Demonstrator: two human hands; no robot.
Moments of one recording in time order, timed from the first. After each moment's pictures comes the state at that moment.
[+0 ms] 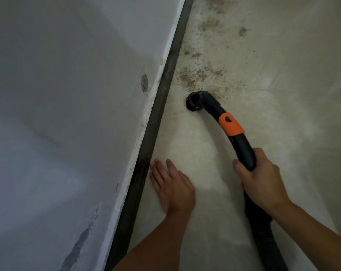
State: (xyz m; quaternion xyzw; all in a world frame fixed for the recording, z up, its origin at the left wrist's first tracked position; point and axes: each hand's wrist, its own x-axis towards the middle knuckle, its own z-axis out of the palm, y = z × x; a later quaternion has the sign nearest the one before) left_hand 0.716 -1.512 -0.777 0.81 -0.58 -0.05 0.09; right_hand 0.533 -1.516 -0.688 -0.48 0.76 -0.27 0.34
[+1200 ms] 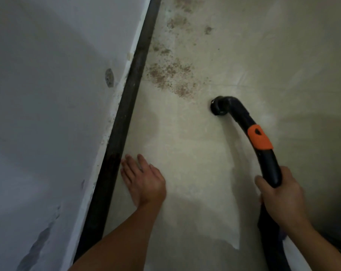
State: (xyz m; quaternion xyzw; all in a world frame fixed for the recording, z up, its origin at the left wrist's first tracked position) left_hand 0.720 -1.511 -0.786 0.80 -0.58 -0.02 0.15; right_hand 0.452 -1.439 -0.681 -0.36 0.84 -0.28 0.28
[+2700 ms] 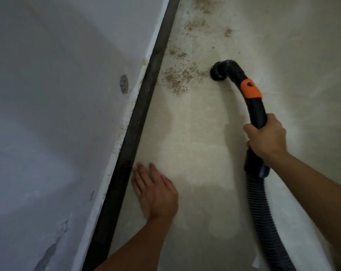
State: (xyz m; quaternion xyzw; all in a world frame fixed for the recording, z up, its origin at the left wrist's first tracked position) left_hand 0.715 -1.512 -0.780 0.81 -0.58 -0.03 0.11; right_hand 0.467 -1.612 -0.693 -0.40 0.82 -0.30 0.27
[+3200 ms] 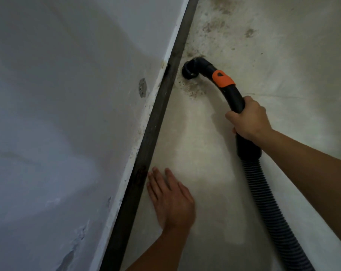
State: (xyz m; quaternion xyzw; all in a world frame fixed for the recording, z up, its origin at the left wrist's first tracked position) left_hand 0.715 -1.512 -0.778 0.80 -0.58 -0.04 0.10; right_hand 0.525 -1.685 -0.696 -0.52 0.75 -0.25 0.32
